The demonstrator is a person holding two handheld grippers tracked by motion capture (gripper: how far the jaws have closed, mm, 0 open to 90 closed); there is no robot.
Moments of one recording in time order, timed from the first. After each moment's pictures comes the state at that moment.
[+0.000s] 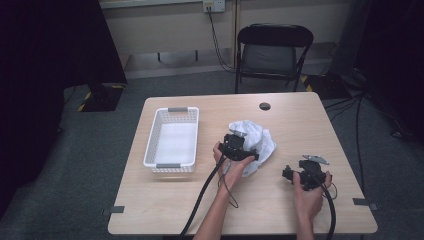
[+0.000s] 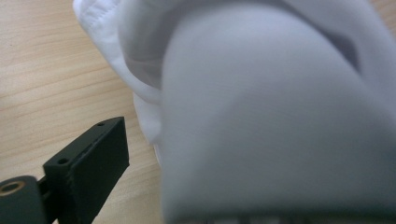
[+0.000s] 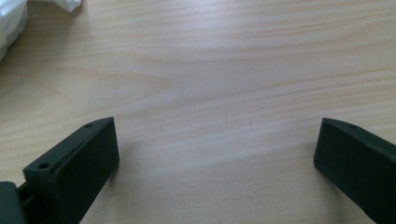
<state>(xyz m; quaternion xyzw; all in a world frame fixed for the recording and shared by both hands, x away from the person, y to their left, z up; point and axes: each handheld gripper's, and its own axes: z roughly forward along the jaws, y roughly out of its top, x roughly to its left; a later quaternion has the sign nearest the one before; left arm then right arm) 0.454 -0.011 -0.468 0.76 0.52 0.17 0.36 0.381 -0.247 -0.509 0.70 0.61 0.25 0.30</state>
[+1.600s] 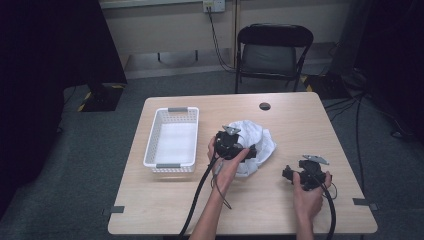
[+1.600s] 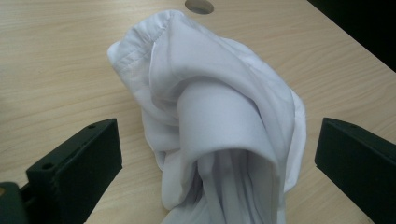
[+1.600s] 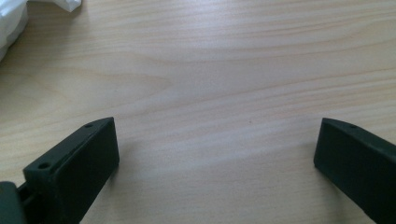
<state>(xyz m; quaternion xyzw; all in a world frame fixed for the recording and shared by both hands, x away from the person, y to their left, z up) 0.431 0.009 -0.431 0.74 0.51 0.17 0.42 0.381 -0.247 -0.509 0.70 0.61 0.25 0.30</state>
